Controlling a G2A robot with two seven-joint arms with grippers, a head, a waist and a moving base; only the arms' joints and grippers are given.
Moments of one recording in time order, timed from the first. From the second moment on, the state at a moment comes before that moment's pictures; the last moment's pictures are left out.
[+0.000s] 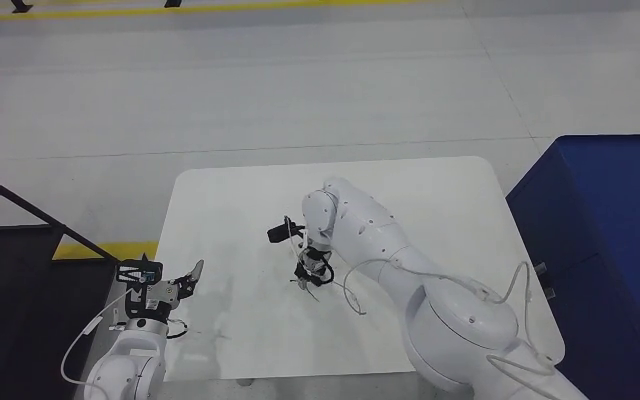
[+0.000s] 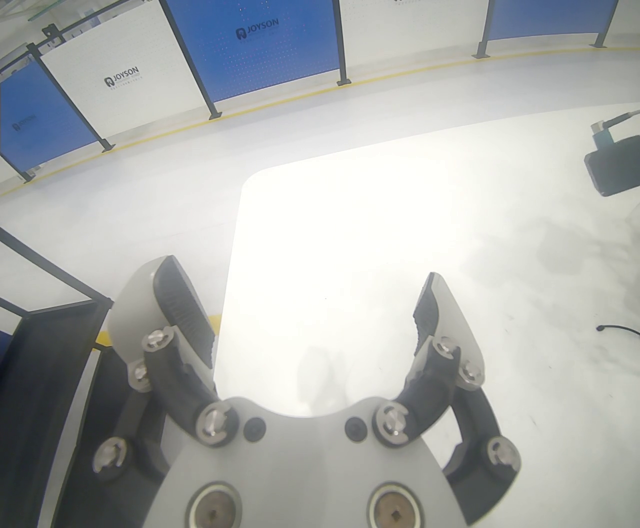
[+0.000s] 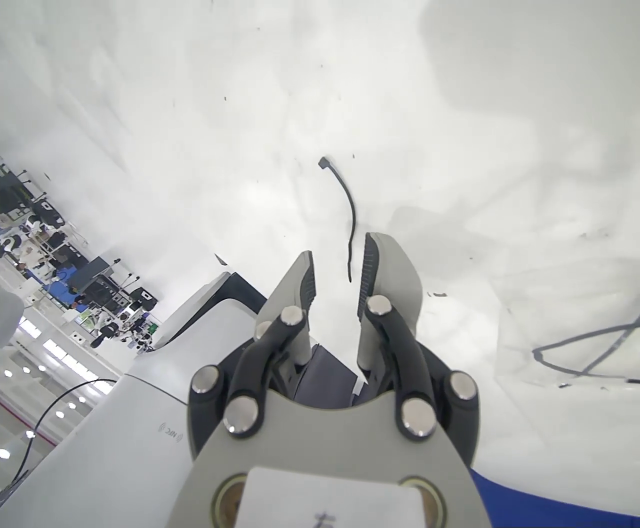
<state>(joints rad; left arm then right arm) 1.73 -1.15 -1.60 -1.80 1.33 0.00 0.00 -0.27 -1.83 0.33 -0.25 -0.20 -0.25 1.42</state>
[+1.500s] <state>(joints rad) 1.73 -1.15 -1.60 -1.80 1.33 0.00 0.00 -0.30 -1.89 0.37 -0.15 -0.27 -0.12 1.38</state>
